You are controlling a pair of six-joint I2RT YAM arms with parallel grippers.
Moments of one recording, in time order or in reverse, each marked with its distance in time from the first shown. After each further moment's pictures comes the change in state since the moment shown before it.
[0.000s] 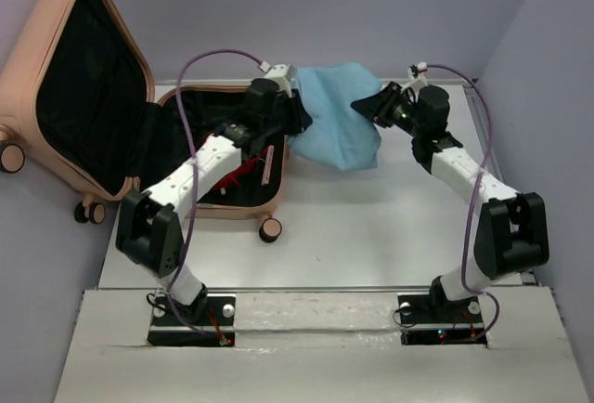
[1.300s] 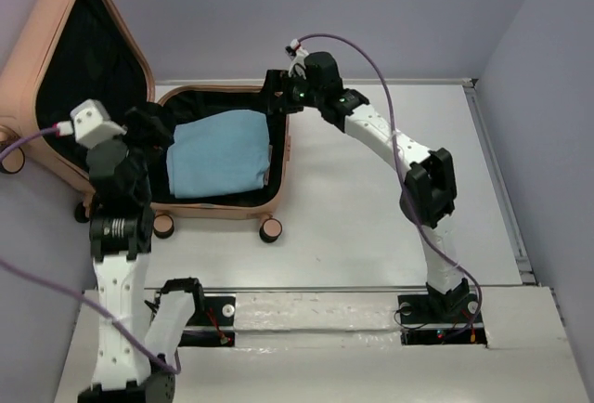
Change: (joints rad) left arm 0.648 -0.831 -0.290 -0.266 -0.327 0.064; right arm 0.459 0.711 1.048 -0.552 0.075 -0.255
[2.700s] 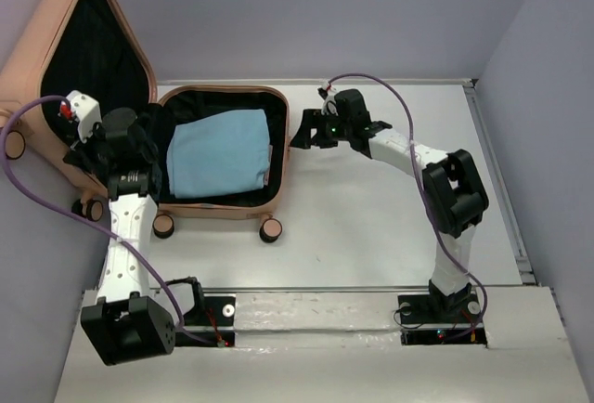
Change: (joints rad) left arm 0.104 0.246 -0.105 0.407 -0.962 0.489; right arm -0.110 -0.274 -0.617 0.154 -0.003 -0.103
